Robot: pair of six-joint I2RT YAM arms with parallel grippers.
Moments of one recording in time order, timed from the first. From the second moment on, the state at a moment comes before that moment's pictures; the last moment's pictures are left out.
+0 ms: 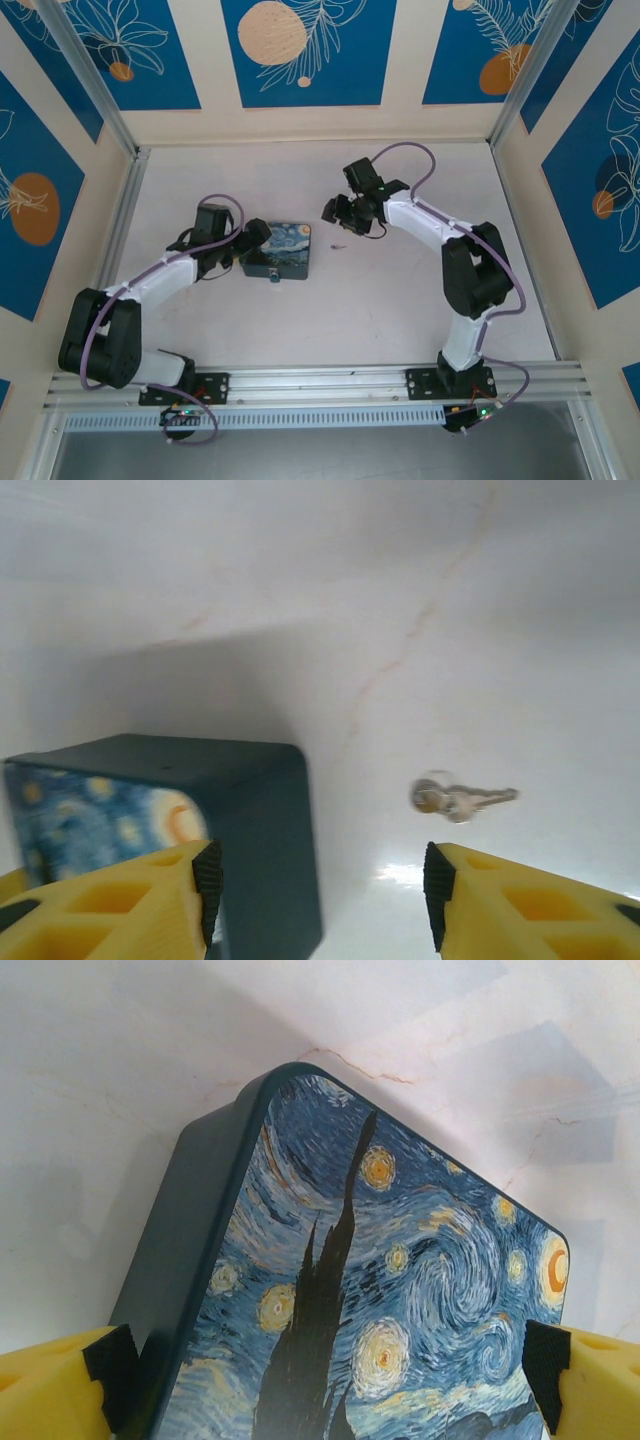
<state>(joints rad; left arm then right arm) -0.31 1.38 0.74 -0.17 0.23 -0.81 0.49 1.85 1.41 -0.64 -0.20 0.78</state>
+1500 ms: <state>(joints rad) -0.32 1.14 0.74 -0.29 0.03 -0.84 0.54 2.14 1.60 -0.93 -0.15 1.21</state>
